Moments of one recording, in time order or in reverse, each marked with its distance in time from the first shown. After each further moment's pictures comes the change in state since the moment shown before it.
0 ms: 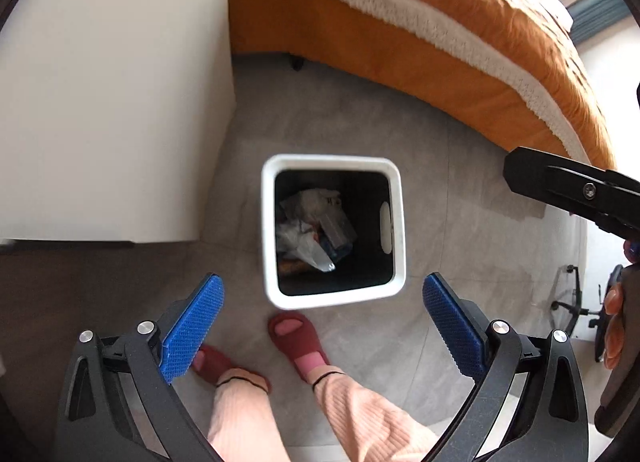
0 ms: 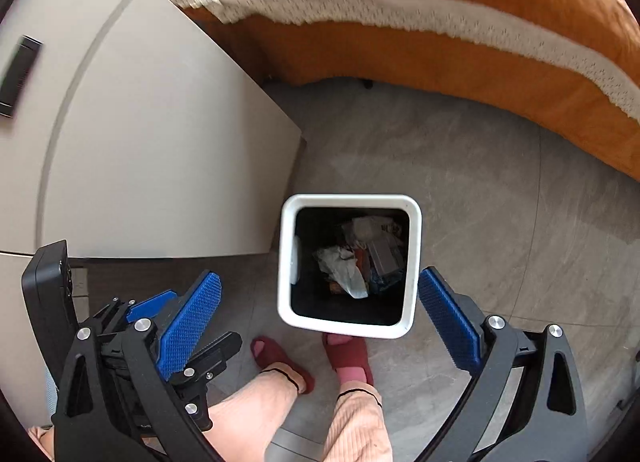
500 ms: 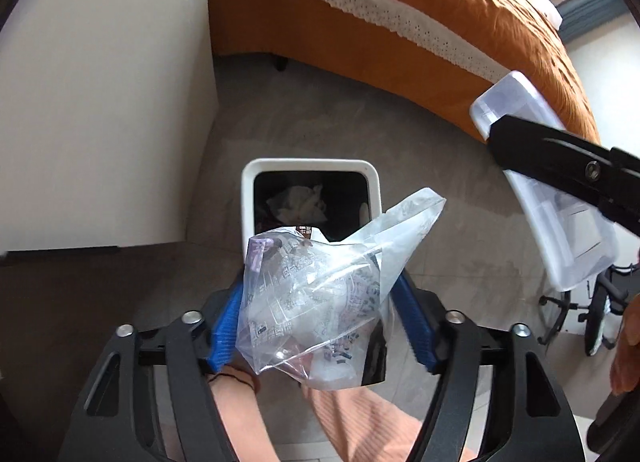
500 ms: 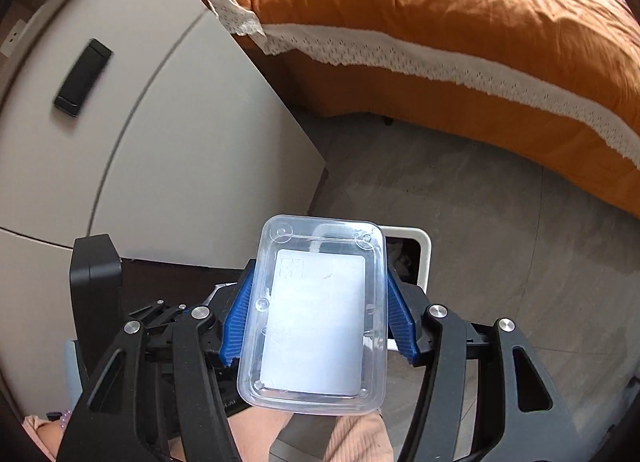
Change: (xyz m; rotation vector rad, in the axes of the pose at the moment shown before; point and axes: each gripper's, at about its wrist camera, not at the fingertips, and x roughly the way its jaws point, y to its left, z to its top) left arm 0.023 -0.004 0.001 -0.009 0.038 -0.093; right arm 0.005 0.016 0.007 -0.039 -0.009 0.034
